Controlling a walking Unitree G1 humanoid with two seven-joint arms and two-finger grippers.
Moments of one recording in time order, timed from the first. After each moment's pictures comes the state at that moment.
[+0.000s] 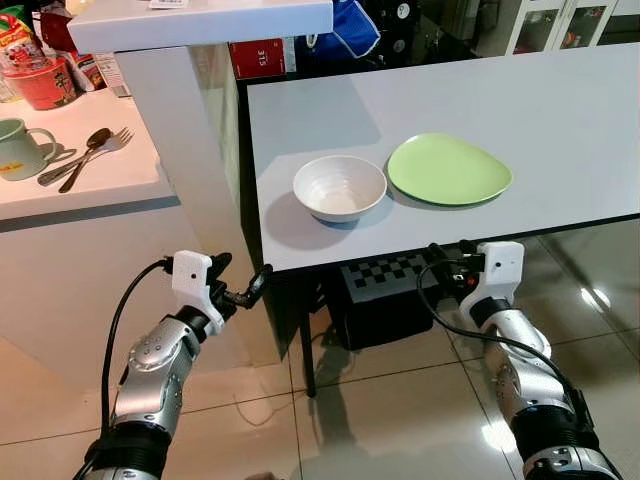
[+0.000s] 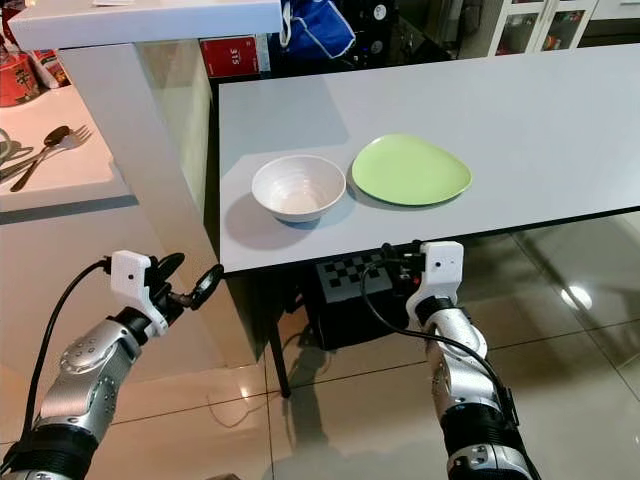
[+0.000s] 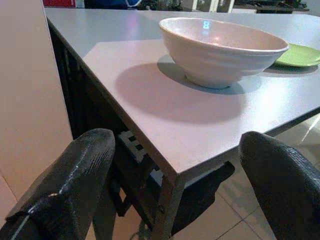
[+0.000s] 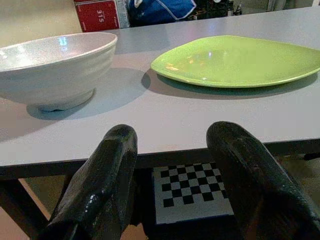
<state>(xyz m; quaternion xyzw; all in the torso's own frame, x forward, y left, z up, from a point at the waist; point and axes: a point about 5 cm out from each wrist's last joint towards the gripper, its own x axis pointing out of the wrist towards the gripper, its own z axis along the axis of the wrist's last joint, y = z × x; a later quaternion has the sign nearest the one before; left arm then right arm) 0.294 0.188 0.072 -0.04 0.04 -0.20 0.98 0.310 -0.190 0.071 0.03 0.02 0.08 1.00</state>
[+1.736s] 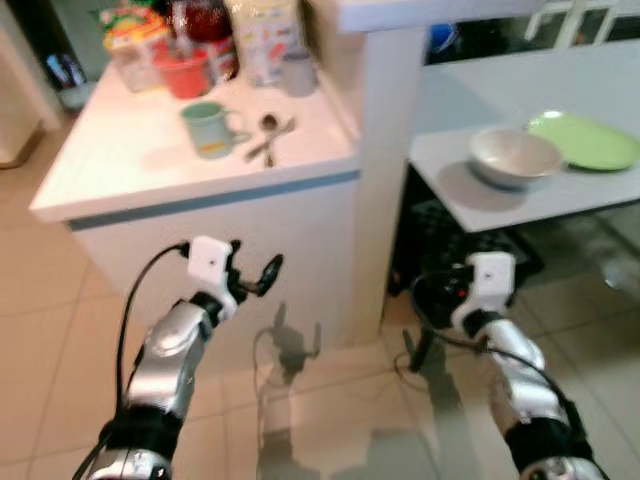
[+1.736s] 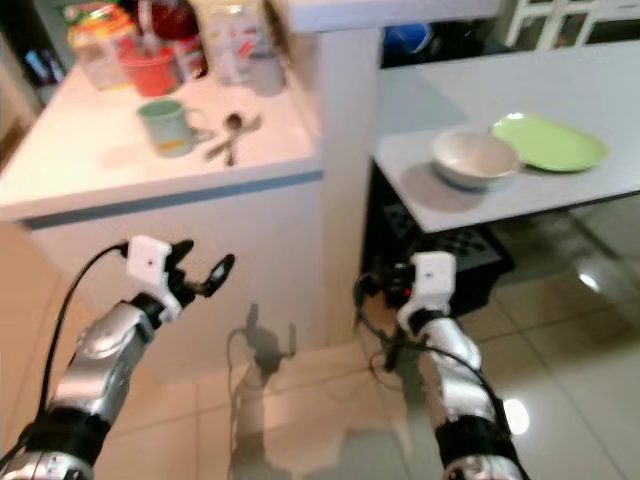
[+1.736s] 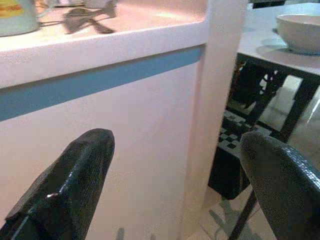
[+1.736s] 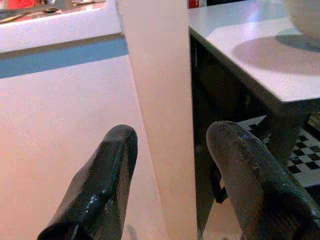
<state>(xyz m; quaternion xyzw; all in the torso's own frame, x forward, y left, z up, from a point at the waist) 0.308 0.172 0.082 0.01 0.04 -0.21 0.98 0.301 -0.186 0.059 0.04 0.05 0.09 0.99</state>
